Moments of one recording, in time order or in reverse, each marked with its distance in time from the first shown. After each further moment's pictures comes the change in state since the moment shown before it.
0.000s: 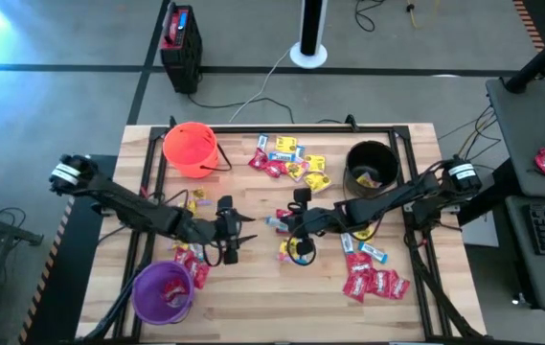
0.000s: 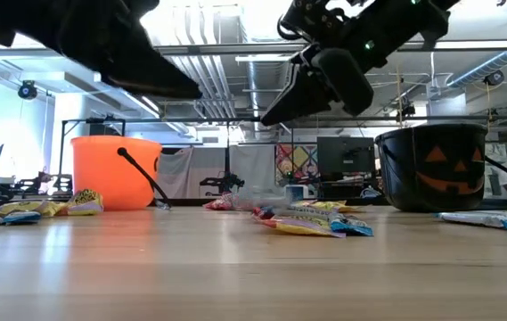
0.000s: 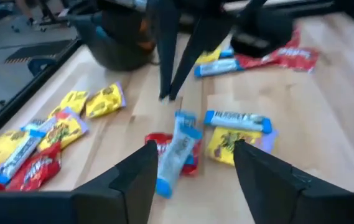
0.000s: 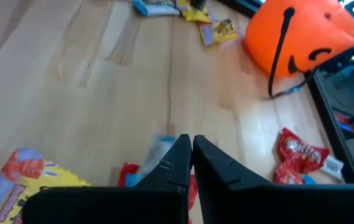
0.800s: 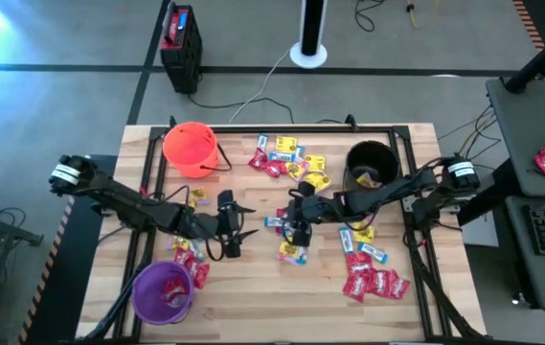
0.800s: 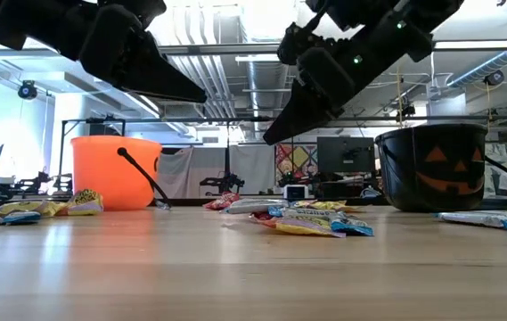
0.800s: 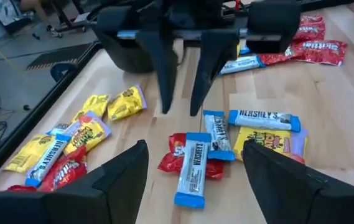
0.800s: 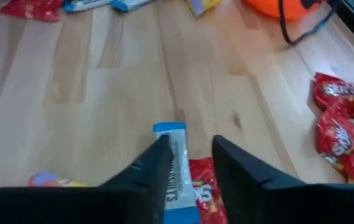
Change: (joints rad) left arm 0.045 -0.012 0.000 0.005 -0.008 0.081; right arm -0.099 0.010 -0.043 0.022 -0.140 0.329
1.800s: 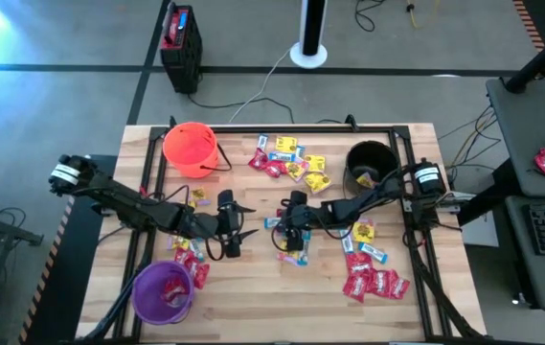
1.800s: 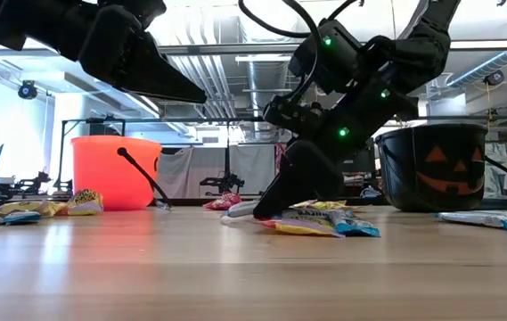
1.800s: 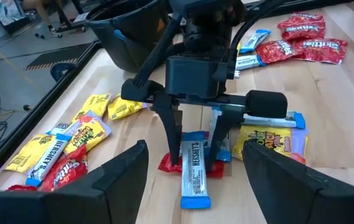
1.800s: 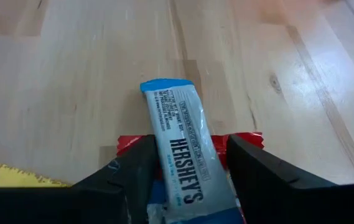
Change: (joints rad) left arm 0.002 0.000 -0.002 0.000 0.002 0.003; right arm -0.018 0.259 -0.019 0.211 -0.001 -0.062
